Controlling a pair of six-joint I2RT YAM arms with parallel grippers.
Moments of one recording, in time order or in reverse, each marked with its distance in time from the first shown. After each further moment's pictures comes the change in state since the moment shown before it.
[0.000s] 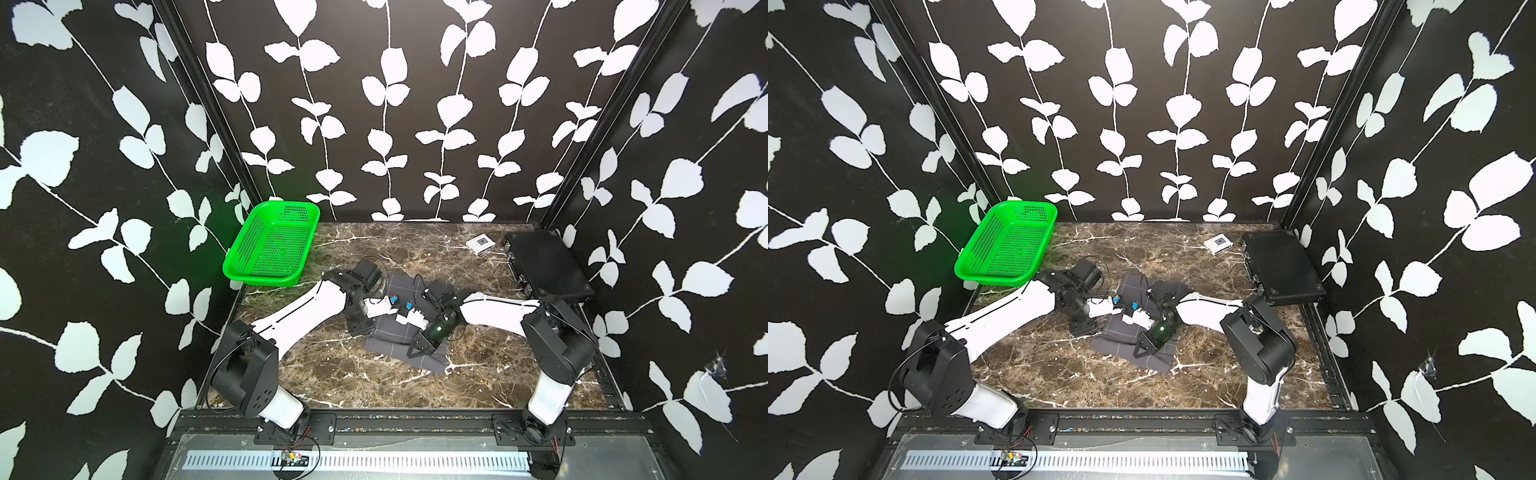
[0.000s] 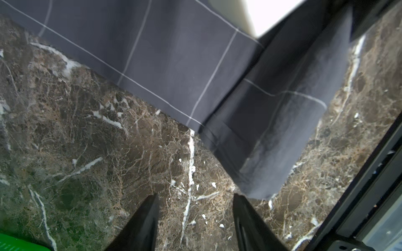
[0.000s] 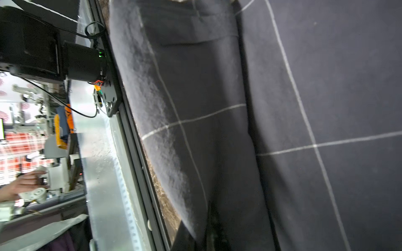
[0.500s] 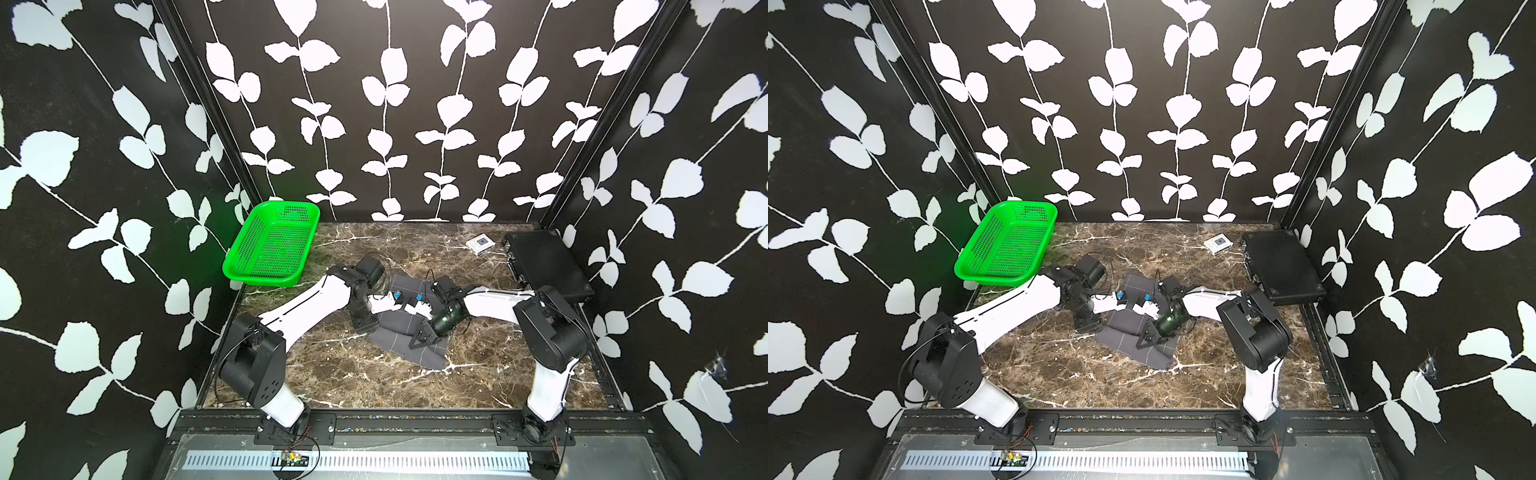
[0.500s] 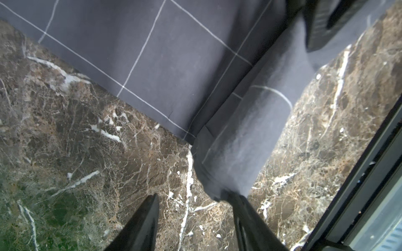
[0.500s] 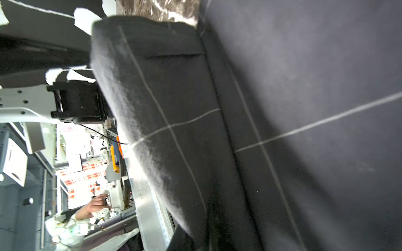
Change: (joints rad) left arm 0.000 0.055 0.053 -0.013 0.054 -0.023; right arm -0.135 0.096 0.016 0.034 -0.174 0.126
